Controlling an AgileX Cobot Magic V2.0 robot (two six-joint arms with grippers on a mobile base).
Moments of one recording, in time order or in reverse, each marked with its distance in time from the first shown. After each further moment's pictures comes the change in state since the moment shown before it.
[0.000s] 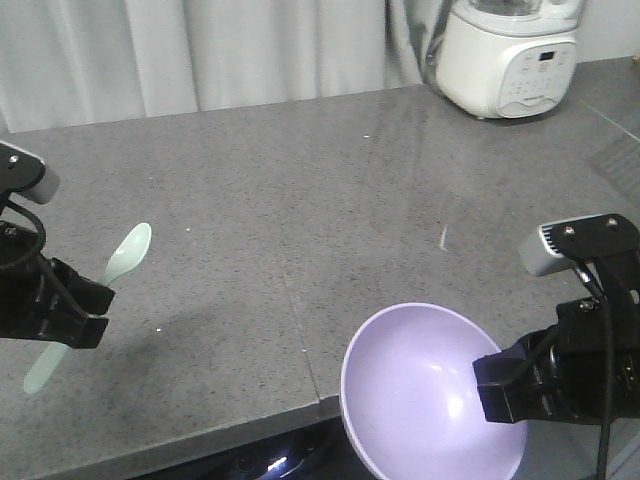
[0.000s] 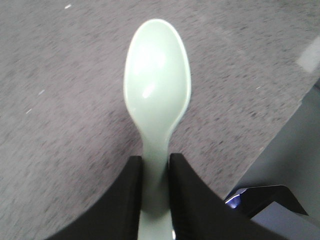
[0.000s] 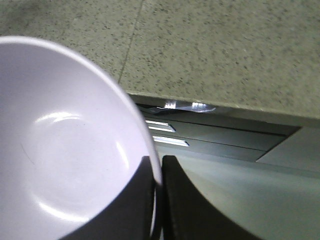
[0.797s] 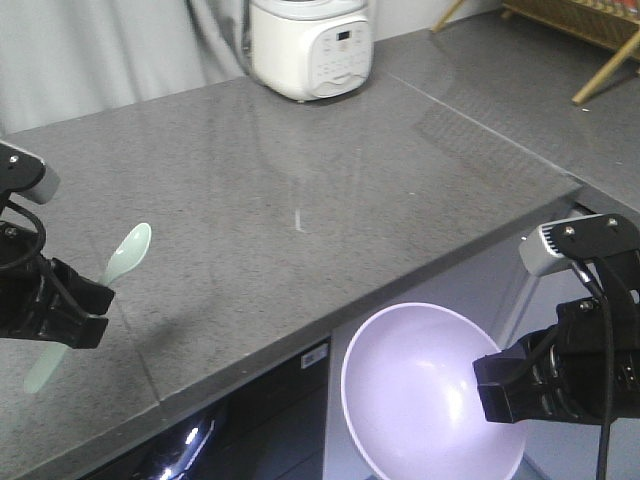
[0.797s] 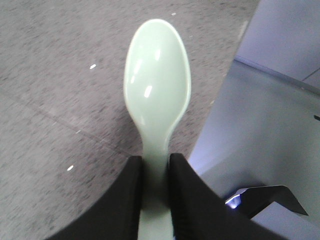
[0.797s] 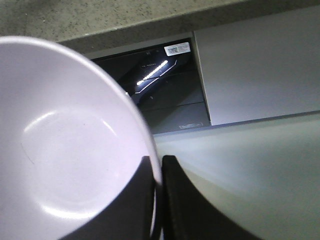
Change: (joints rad) left arm 0.000 0.000 0.000 0.000 0.000 0.000; right arm 0.000 0.000 0.000 0.000 0.000 0.000
